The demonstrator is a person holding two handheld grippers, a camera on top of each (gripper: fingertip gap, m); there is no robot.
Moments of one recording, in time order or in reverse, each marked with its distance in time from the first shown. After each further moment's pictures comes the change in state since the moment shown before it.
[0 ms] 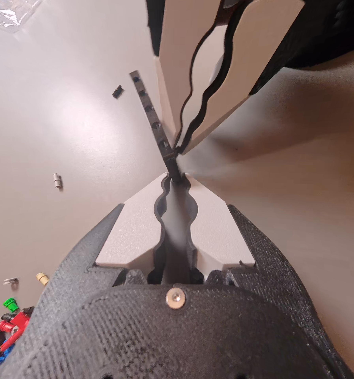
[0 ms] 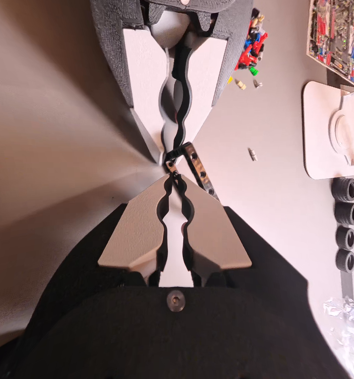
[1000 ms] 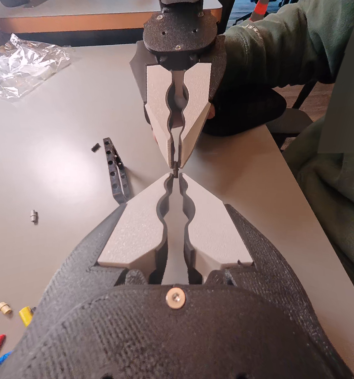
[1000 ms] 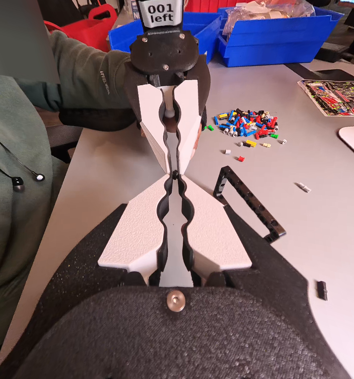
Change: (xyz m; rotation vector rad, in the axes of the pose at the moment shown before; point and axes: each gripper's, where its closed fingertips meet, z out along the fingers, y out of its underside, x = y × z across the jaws) left arm 0.044 -0.053 -0.040 0.256 0.114 -0.044; right arm -0.028 -0.036 -0.056 0.622 -0.288 0.336
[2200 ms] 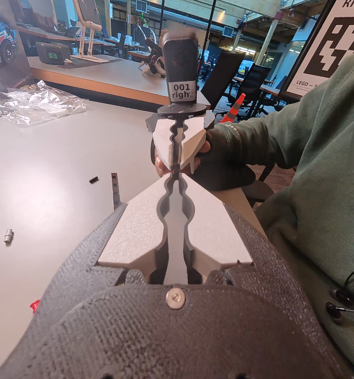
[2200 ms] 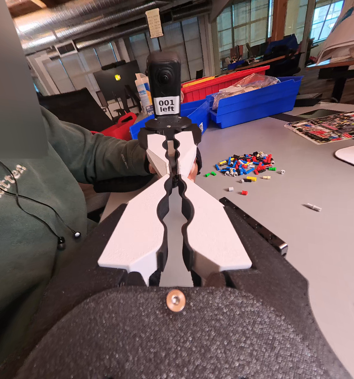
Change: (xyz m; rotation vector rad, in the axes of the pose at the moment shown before) left arm -0.007 -0.045 -0.012 0.314 0.044 -0.212; right arm 0.008 -0.043 -0.022 0.353 -0.045 0.212
